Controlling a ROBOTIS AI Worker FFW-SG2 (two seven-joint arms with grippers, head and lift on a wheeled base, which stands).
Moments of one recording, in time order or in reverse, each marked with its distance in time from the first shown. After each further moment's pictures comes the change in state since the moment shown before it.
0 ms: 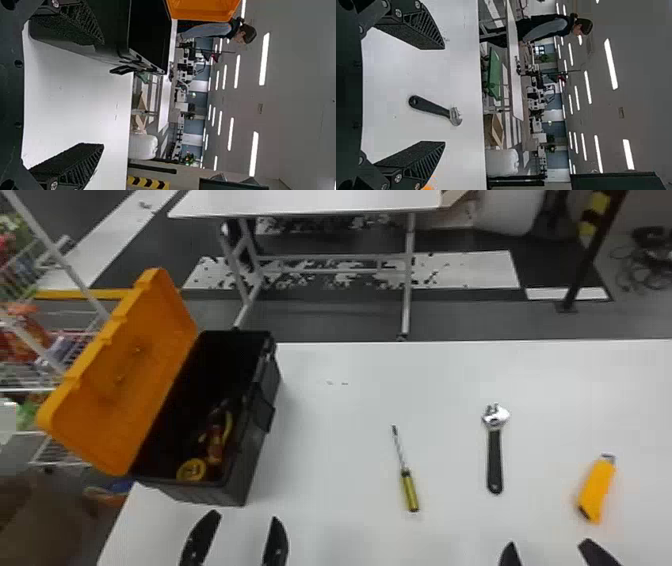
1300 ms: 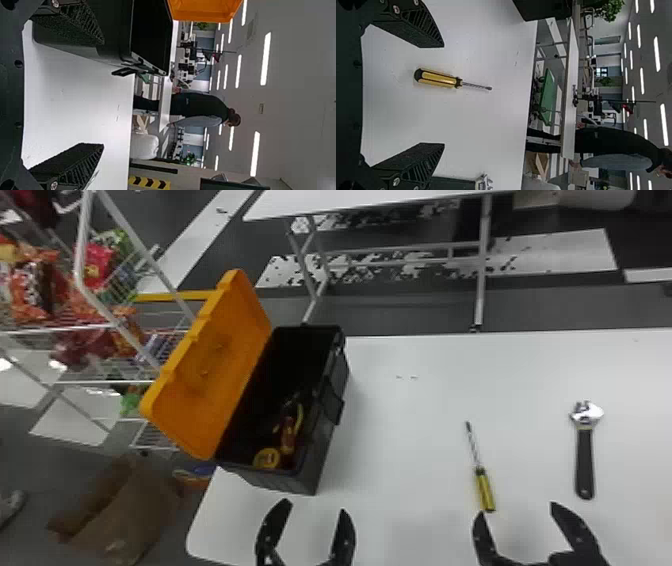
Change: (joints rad) left arm 0.006 0.010 0.003 0.003 0.011 -0.001 -0.008; right arm -0.216 0.000 0.275 -0.081 0.230 0.611 -0.230
